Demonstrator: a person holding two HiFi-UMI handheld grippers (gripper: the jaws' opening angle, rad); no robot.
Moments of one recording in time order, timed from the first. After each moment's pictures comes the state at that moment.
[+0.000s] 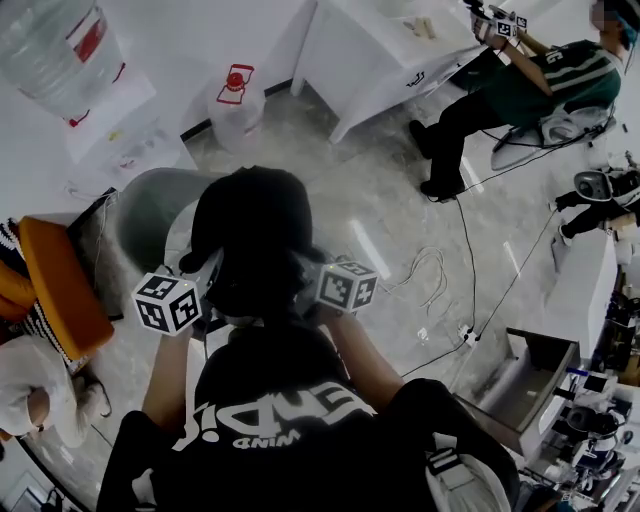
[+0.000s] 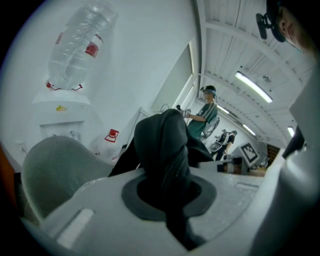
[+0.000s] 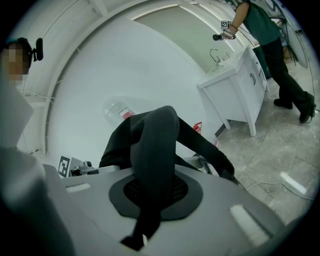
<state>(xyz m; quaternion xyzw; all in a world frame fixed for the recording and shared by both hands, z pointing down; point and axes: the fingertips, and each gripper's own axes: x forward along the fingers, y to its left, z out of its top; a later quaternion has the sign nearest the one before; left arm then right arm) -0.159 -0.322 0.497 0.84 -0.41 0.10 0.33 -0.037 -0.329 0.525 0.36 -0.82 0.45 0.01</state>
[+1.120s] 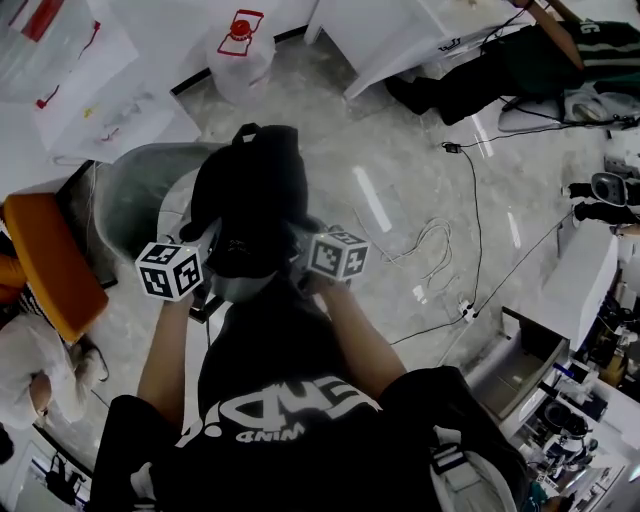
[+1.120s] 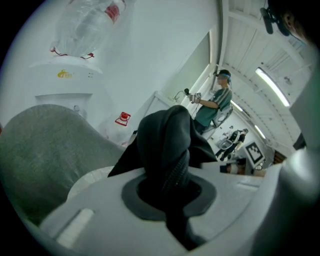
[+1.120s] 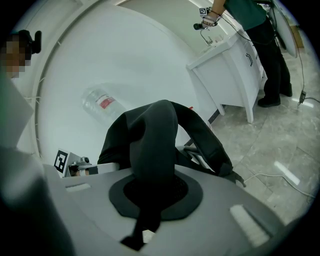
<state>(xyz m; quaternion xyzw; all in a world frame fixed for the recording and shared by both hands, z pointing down) -0.178 -0.409 0.628 0.80 -0.42 0.15 0.40 -0.057 -0.413 0.655 0.35 -0.79 0.50 0.06</state>
